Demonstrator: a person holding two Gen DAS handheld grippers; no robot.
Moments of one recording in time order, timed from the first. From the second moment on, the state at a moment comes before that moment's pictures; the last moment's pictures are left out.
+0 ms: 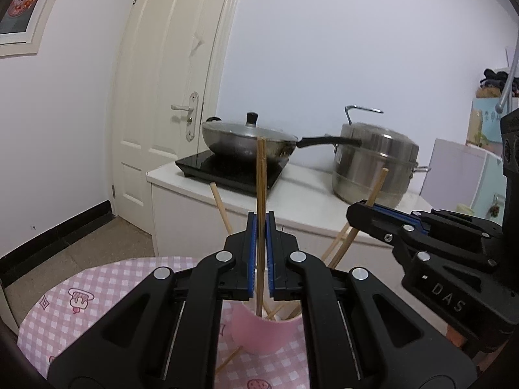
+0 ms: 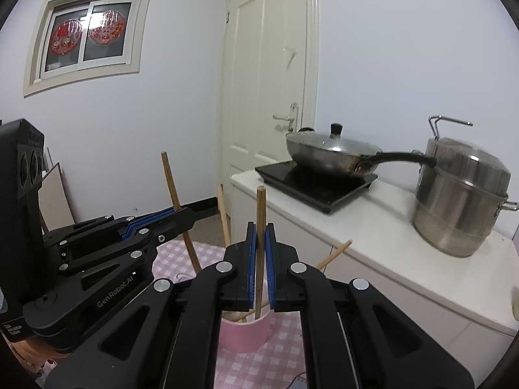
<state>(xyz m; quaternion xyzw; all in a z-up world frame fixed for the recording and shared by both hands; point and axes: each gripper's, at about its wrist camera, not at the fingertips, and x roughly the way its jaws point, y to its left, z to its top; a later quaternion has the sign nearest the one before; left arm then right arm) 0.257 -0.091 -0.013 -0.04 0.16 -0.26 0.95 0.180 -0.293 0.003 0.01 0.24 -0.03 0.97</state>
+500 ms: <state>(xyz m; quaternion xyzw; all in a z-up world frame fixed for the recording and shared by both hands) 0.252 -0.089 -0.013 -0.05 0.19 -0.28 0.94 0.168 -0.294 0.010 0.02 0.24 -0.02 0.97</state>
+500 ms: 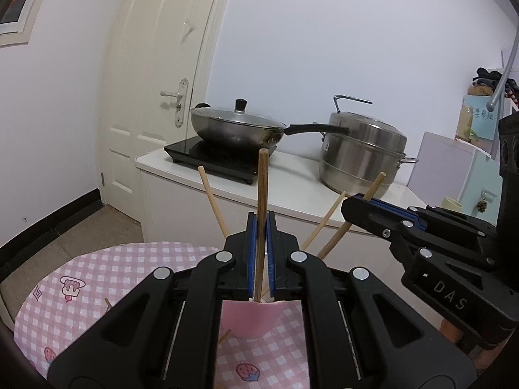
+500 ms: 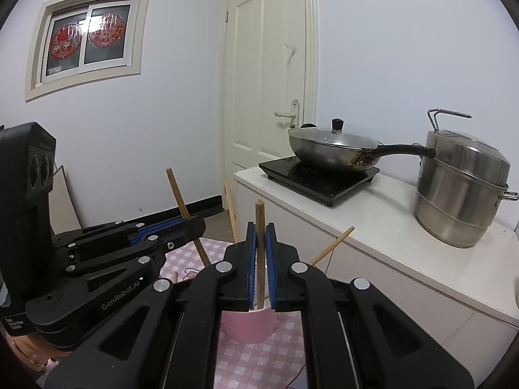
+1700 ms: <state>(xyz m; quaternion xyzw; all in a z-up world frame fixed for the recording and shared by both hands) 0.222 -0.072 0.008 -0.03 0.21 -0.29 0.93 0.133 -0.281 0.025 0.02 0.23 -0.01 0.97</state>
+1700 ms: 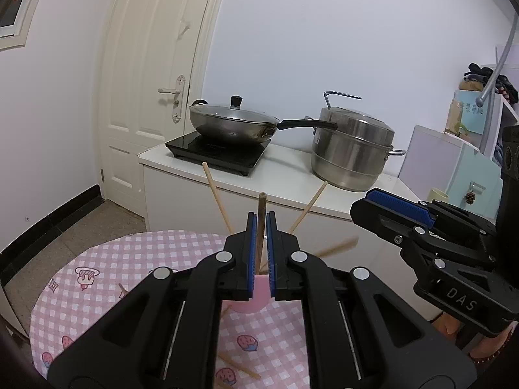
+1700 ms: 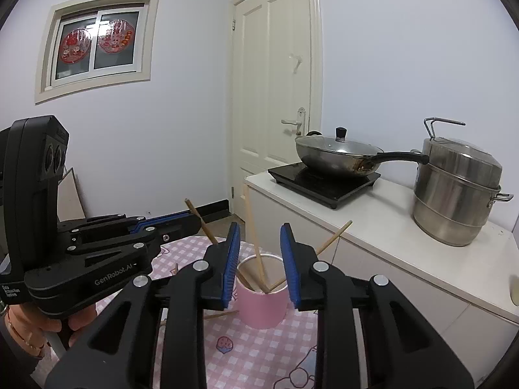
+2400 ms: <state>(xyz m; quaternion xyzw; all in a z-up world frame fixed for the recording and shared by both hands) 0.190 -0.022 0.007 -0.02 0.21 -0.26 0.94 0.107 -0.263 0.036 0.02 0.20 0.01 0.98</state>
